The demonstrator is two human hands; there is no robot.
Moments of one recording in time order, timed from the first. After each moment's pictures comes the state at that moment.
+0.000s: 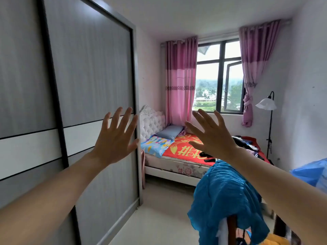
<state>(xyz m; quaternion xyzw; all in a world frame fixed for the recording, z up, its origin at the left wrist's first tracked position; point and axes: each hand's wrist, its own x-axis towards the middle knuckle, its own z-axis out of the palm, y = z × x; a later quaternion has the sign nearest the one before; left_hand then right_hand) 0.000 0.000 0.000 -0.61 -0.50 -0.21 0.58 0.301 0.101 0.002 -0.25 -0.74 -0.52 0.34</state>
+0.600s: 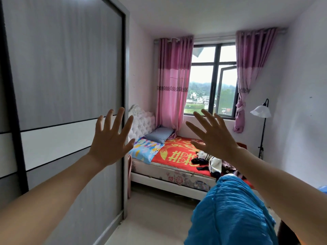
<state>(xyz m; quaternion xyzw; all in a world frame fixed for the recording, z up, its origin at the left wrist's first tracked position) -0.075 0.192 -0.012 -0.61 -0.52 -0.26 0.54 0.245 0.280 0.011 -0.27 -0.75 -0.53 0.30</state>
